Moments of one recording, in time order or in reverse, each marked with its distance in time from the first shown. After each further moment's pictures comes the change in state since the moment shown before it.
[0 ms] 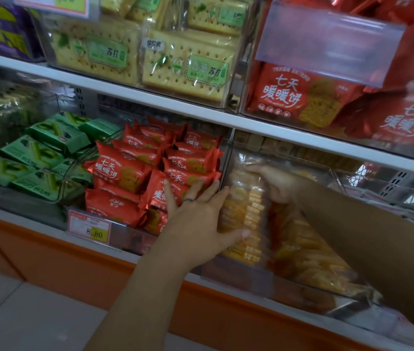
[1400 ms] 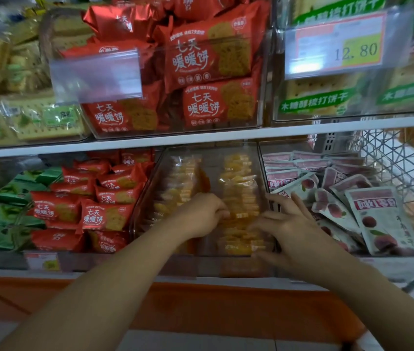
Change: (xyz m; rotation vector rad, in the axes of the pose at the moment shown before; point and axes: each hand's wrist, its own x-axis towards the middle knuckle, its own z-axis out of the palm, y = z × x) left_hand 0.062 0.131 0.031 -0.034 -0.354 0.138; right_hand -0.203 0.134 -0.087 -1.059 0.357 -0.794
